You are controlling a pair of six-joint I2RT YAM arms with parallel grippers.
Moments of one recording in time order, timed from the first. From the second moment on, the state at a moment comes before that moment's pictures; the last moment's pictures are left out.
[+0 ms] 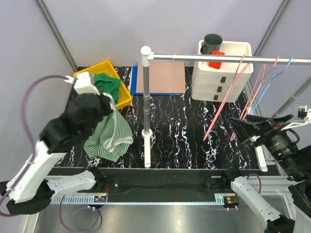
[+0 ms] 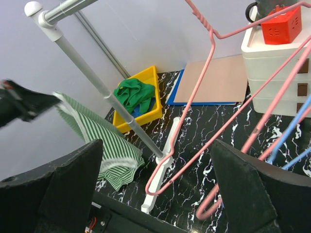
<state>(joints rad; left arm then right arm) -0.83 0.96 1.57 -0.94 -0.74 -0.57 0.36 0.57 1.55 -0.93 -0.07 0.48</state>
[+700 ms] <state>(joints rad) -0.12 0.92 0.84 -0.86 -0.15 -1.02 0.36 0.51 1.49 -0.96 -0.08 0.57</state>
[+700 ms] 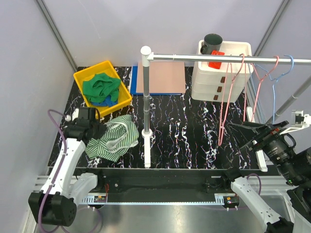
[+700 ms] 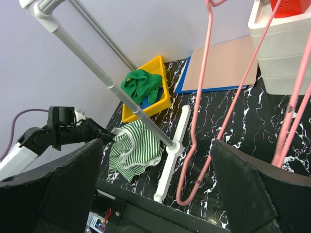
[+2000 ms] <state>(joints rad) 0.00 1.16 0.56 -0.63 -0.08 -1.14 0.36 0.57 1.46 -0.97 -0.14 0.57</state>
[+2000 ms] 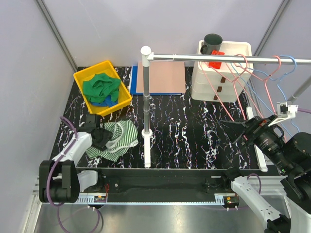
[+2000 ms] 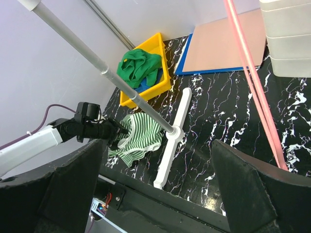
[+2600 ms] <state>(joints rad) 0.00 0.95 0.86 -0.72 -0.11 -1.10 0.36 0.61 1.46 -0.98 -0.13 0.55</state>
